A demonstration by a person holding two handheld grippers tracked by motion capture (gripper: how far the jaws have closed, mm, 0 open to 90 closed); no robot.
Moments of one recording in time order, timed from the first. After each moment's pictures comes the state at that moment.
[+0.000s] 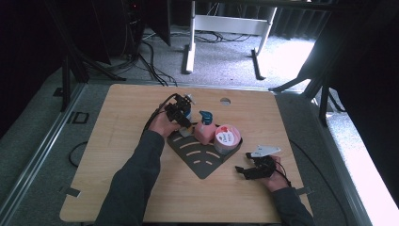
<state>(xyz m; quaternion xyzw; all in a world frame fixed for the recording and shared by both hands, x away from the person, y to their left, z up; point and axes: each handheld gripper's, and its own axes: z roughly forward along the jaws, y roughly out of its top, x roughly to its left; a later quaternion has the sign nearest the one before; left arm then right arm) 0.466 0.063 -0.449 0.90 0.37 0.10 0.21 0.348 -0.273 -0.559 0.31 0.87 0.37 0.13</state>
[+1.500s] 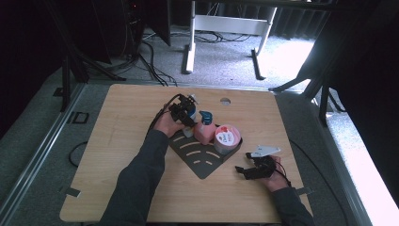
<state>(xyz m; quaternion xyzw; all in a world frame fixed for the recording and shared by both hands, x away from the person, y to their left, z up) 0.475 0.052 -0.458 0.90 0.36 0.09 0.22 0.348 -0.273 -0.559 0.31 0.87 0.37 0.13</state>
